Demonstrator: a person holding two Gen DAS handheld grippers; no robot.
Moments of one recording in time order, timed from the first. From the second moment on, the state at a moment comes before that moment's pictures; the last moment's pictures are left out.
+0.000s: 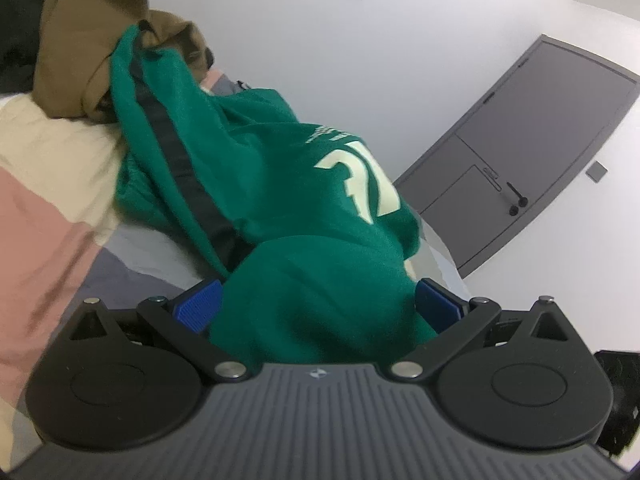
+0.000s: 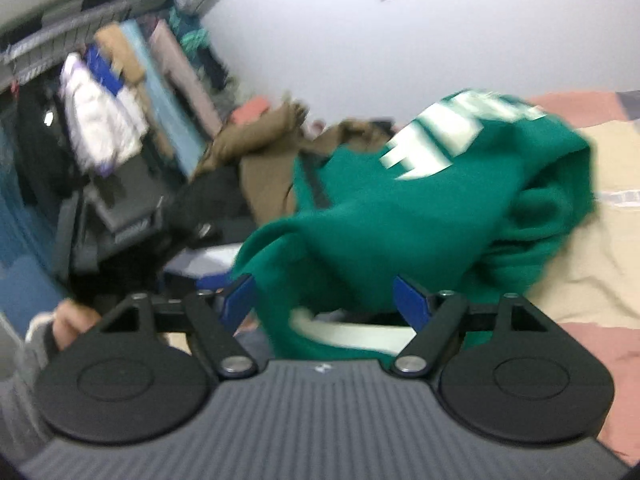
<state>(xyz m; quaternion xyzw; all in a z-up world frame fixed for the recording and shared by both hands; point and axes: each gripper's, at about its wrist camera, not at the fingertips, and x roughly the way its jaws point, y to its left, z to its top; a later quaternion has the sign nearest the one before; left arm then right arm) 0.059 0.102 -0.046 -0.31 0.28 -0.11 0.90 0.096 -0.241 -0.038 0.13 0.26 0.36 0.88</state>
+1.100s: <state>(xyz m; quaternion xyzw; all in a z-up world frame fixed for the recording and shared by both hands) 0.098 0.126 -0.064 -0.26 0.31 0.09 0.91 0.336 -0.288 -0.121 0.16 0.27 0.19 0.93</state>
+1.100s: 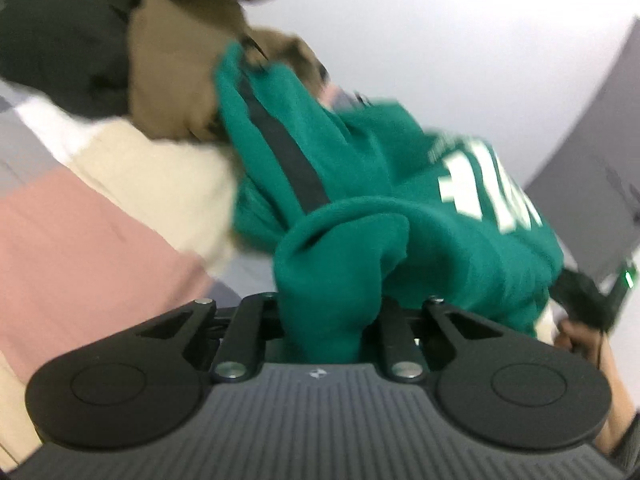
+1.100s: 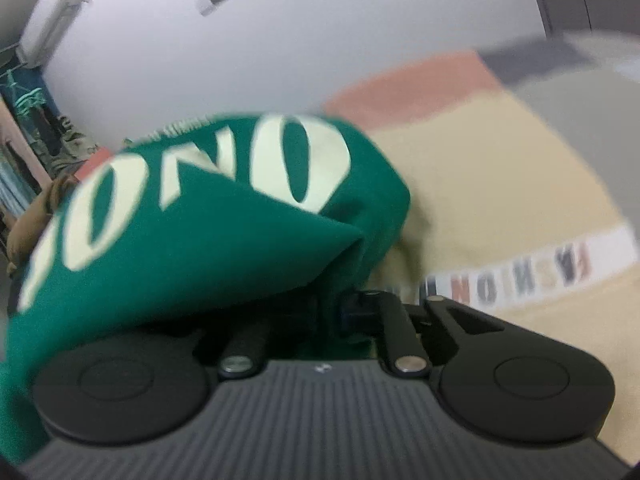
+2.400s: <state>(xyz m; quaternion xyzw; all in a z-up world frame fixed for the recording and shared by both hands) 0.165 0.241 -0.060 -0.13 0.28 0.14 0.94 0.259 -0.297 -0.053 0.12 0.26 0.22 0.93</state>
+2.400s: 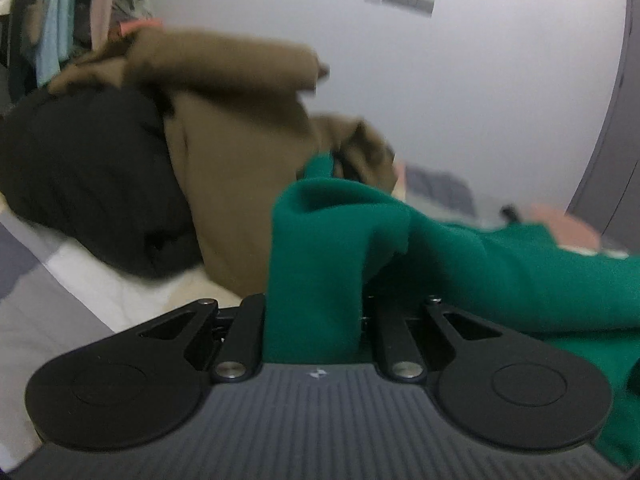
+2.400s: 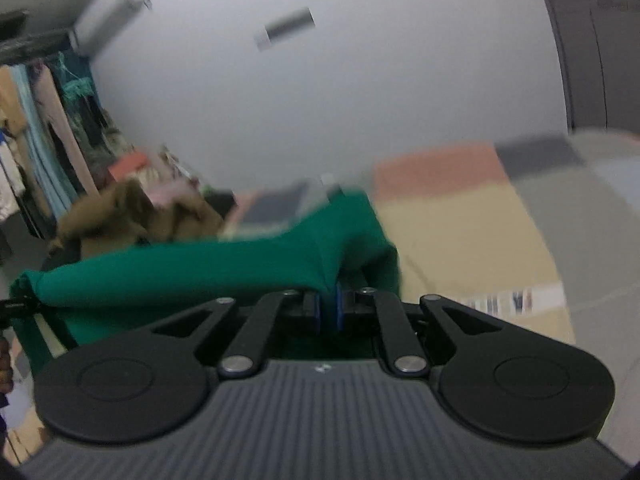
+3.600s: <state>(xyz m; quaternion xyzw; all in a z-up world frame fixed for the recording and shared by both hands) 0.112 0.152 -0.042 -0.30 0.28 -0.02 0.91 0.191 -0.294 -0.056 0.30 0.28 0.32 0.85</state>
